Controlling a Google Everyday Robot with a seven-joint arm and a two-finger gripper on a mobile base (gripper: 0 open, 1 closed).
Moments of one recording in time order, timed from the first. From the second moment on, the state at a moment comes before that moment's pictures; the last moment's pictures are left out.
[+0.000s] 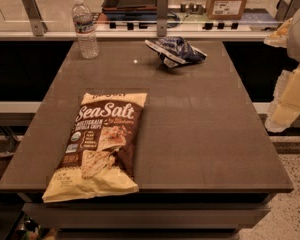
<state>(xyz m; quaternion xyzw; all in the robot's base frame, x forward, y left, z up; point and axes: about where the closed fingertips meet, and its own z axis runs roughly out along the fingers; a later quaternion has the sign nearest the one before) 0.438 -0.213 0.989 -0.60 0.78 -0.05 0.18</state>
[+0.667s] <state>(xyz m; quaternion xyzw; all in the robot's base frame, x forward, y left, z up) 0.442 -0.208 0.994 -0.63 0.75 -0.06 0.20</state>
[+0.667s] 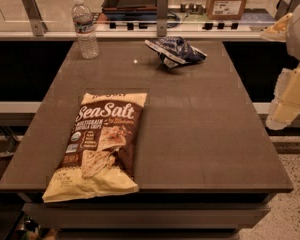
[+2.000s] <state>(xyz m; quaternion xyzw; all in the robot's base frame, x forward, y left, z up) 0.440 -0.133 1.000 -0.82 0.48 -0.04 0.32</state>
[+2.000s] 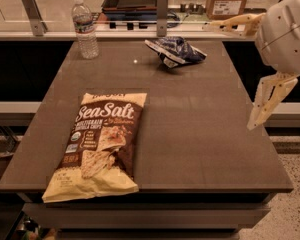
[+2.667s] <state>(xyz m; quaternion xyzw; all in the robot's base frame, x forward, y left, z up) 0.438 -0.131 1.003 -0.84 0.43 -0.05 0.32</state>
